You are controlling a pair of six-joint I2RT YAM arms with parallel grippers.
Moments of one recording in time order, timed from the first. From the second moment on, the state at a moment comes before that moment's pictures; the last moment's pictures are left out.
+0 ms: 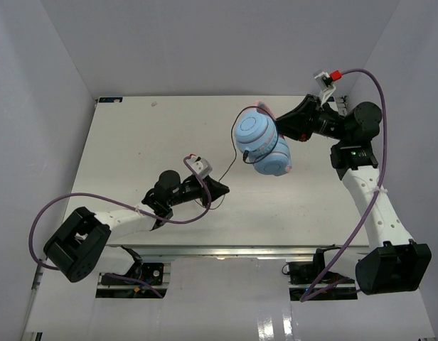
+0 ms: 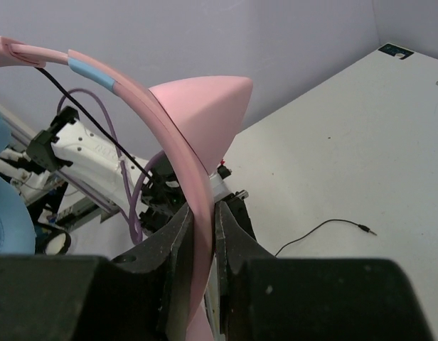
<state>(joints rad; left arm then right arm) -0.69 1.31 0.45 0.78 0.52 -0.21 0.13 1.19 1.14 0.42 -1.19 0.83</state>
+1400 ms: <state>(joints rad) -0.88 1.38 1.17 -0.41 0.10 0.09 0.49 1.10 0.90 -0.31 -0.33 -0.68</state>
